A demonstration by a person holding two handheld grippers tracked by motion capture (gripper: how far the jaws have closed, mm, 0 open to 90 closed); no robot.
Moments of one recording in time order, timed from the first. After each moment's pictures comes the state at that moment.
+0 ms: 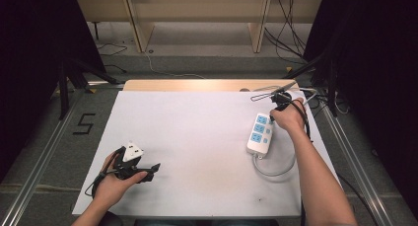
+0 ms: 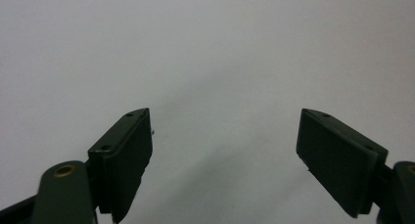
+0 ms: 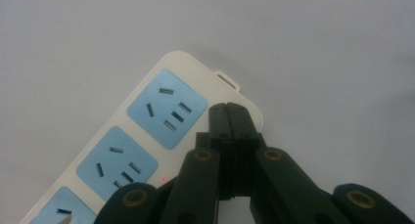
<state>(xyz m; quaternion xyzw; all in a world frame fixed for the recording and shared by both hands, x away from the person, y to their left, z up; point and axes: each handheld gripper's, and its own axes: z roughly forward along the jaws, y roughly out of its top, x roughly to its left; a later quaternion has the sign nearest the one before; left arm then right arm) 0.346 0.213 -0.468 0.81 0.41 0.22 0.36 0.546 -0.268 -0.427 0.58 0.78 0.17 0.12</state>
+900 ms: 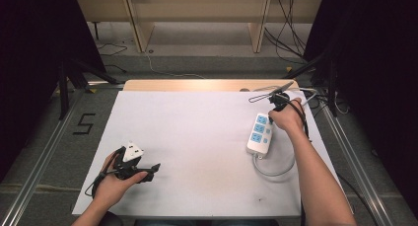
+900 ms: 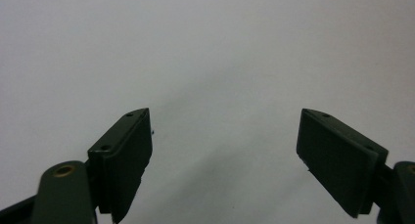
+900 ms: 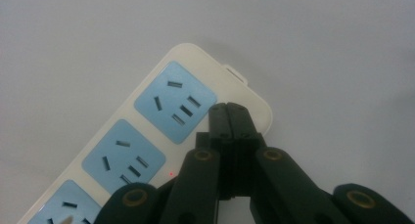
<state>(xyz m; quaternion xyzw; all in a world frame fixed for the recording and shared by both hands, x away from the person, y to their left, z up) 0.346 0.213 -0.468 0.81 0.41 0.22 0.36 0.545 -0.262 -0.428 0.58 0.79 0.16 0.12</state>
